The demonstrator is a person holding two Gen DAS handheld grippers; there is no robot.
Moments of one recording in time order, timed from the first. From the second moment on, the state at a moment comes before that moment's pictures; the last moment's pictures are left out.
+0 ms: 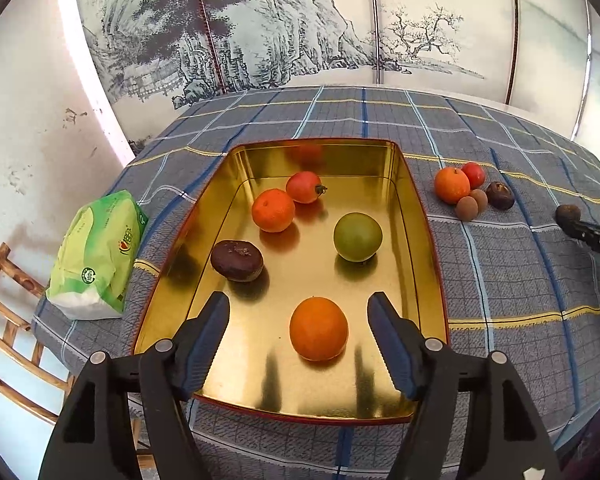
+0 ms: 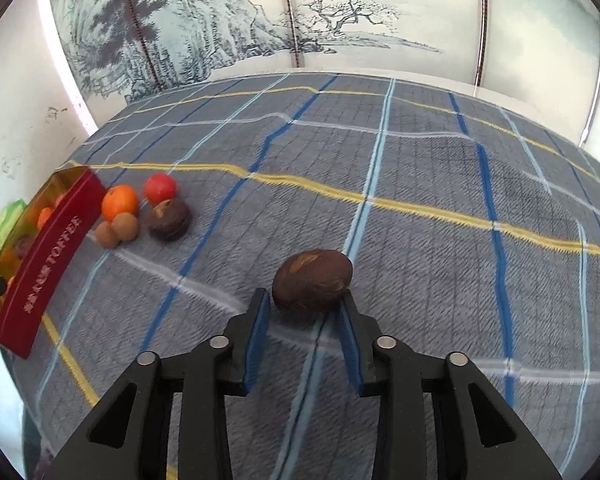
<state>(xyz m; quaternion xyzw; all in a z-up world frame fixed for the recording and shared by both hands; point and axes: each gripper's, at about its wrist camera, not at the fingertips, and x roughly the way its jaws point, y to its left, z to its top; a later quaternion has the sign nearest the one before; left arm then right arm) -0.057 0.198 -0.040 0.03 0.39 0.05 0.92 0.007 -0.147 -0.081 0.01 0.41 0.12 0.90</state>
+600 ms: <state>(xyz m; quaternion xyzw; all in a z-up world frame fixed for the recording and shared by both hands) -0.069 0.203 -0.036 0.01 0.39 0.04 0.92 -0.036 -0.160 -0.065 0.02 0.39 0.13 0.91</state>
